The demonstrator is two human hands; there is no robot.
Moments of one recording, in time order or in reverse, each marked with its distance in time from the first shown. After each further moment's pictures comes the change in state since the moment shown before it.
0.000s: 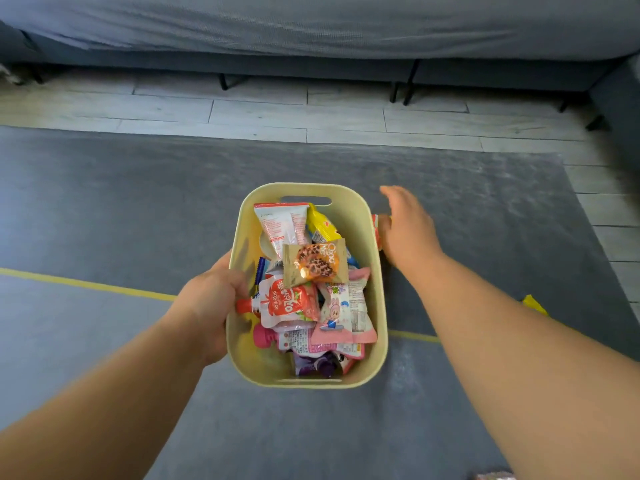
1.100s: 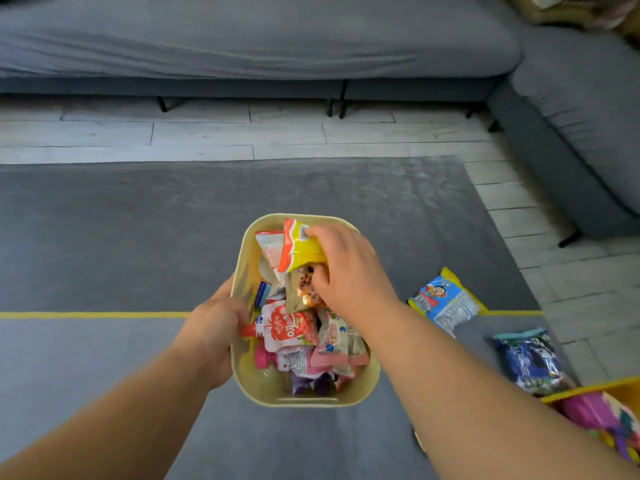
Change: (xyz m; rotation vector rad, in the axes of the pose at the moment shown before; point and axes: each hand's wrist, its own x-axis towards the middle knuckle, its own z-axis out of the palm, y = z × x) left_hand -0.053 -0.017 0.032 0.010 -0.269 -0.009; right_hand -0.118 -0.047 -0.058 -0.019 0.095 -0.250
